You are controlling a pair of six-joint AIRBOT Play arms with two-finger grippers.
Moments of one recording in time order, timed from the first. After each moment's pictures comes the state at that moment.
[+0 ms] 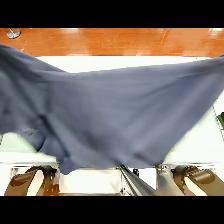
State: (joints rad) left arm 0.26 -0.64 1.31 0.78 -1.30 -1.26; right arm 0.23 -0.81 1.65 -1.47 1.49 1.54
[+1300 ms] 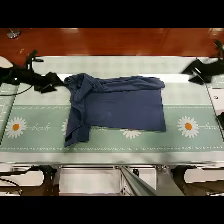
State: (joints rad) left arm 0.20 -1.50 1.23 0.93 -1.28 -1.29; right arm -0.42 -1.57 1.49 -1.03 1.38 1.43
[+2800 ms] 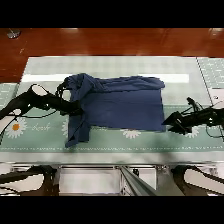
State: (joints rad) left arm -0.07 -1.43 0.84 0.81 -1.04 -1.28; right arm -0.40 -1.33 0.65 -0.97 1.27 1.27
